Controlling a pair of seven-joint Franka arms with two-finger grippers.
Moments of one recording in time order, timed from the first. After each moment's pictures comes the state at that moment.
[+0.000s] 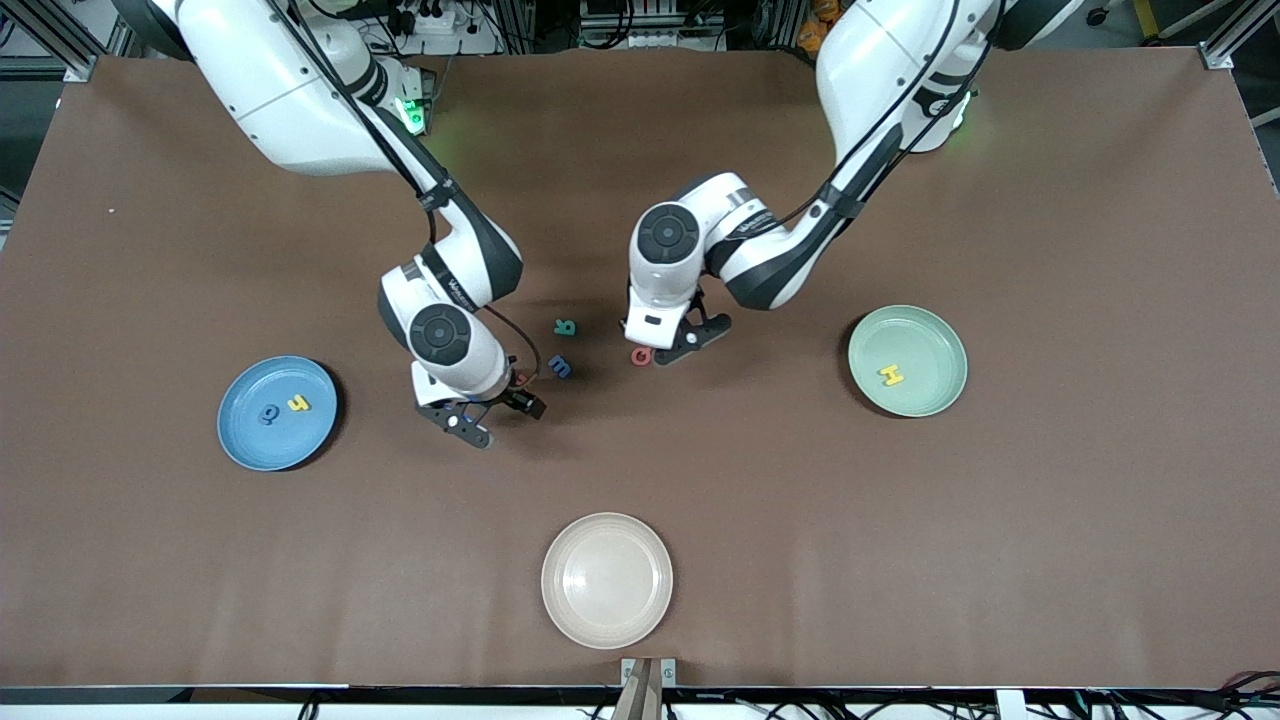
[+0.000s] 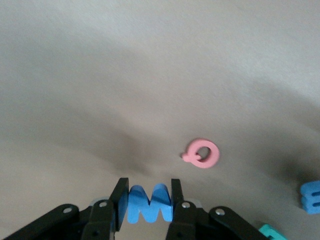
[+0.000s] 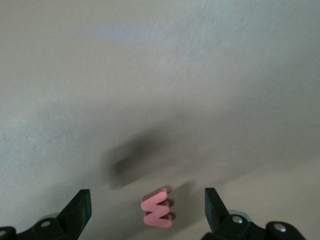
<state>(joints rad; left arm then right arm) -0.48 0.65 -0.38 -1.67 0.18 2.22 -1.38 0.27 0.67 0.25 -1.77 -0.16 2.36 1.10</state>
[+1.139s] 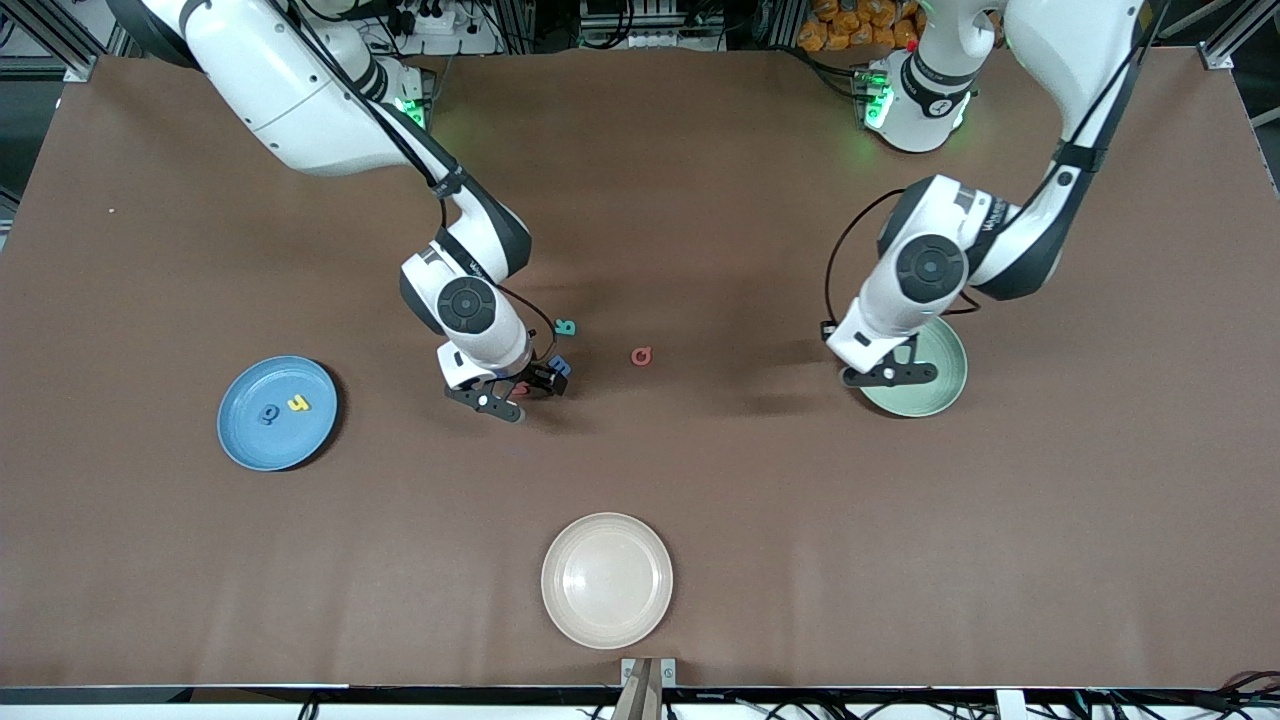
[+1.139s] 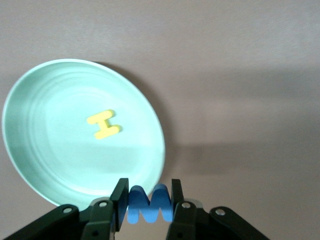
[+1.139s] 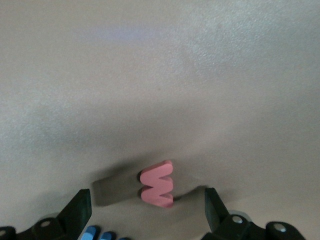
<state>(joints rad) -0.01 0.31 -0.37 -2.11 0.17 2.23 -0.46 0.20 0.66 0.34 -1.88 -0.28 2.46 1.10</state>
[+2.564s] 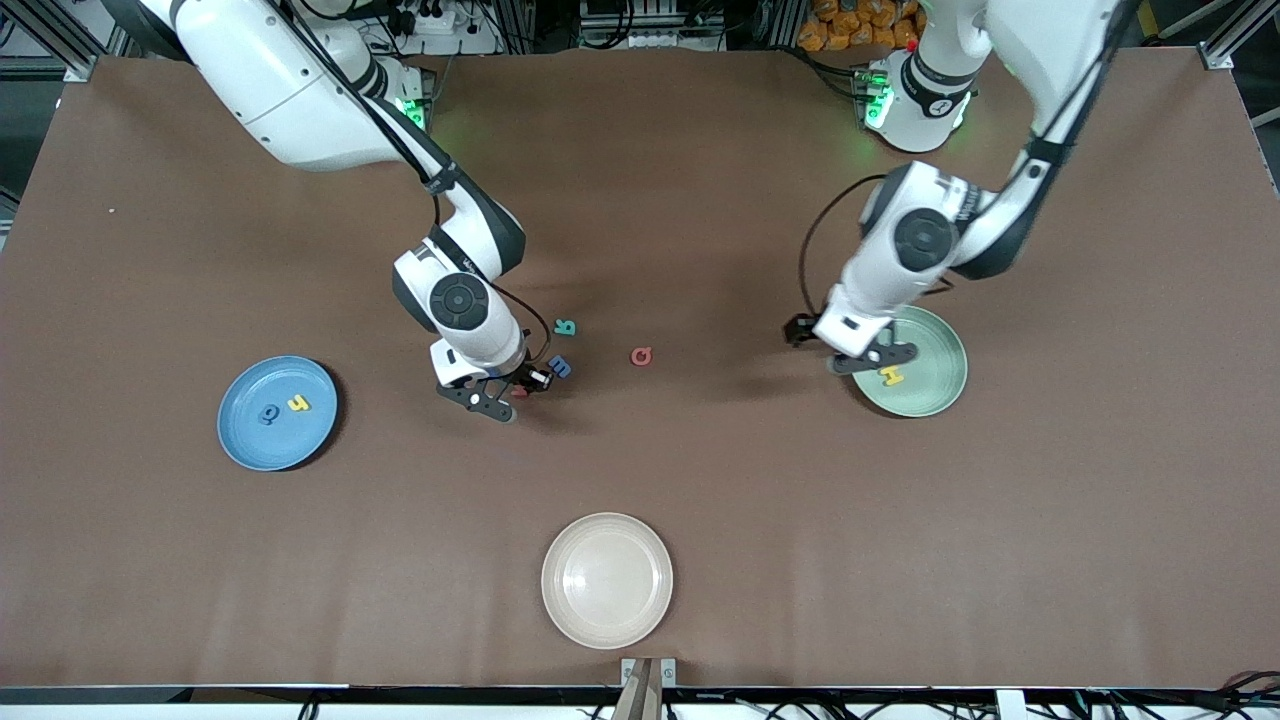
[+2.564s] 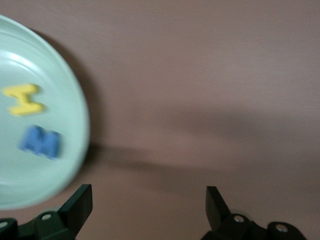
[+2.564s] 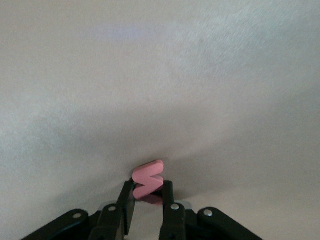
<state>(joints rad) -0.14 0.30 -0.39 -2.18 0.03 2.48 -0.77 0.18 0.63 0.35 -1.90 -0.30 2.46 1.12</state>
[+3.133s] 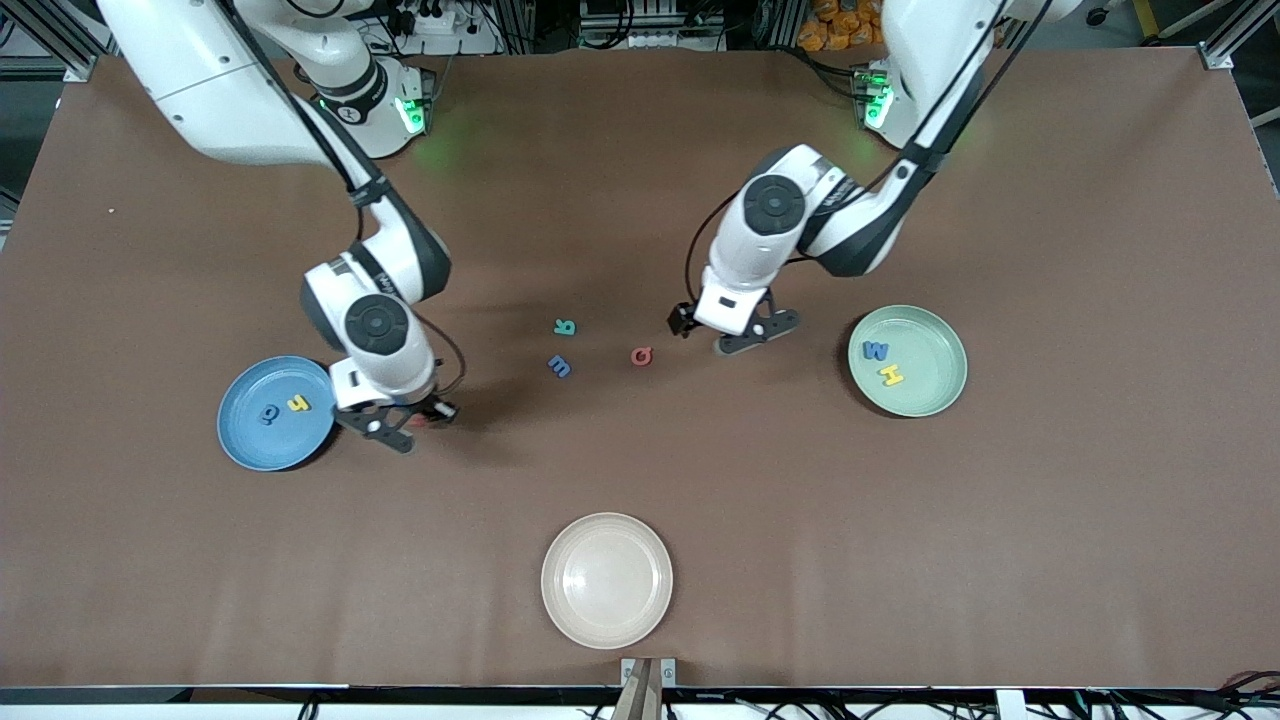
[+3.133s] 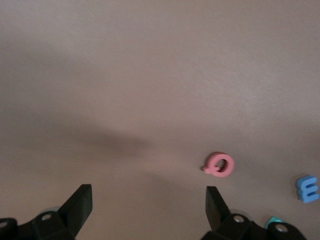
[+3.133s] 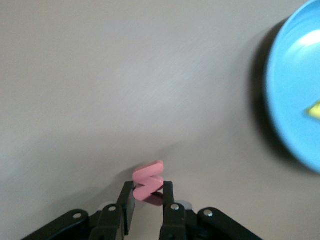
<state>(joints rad) -0.49 0.47 -0.29 -1.93 0.03 2.48 -1.20 0.04 0.55 0.26 -1.90 -0.55 2.34 1.12</state>
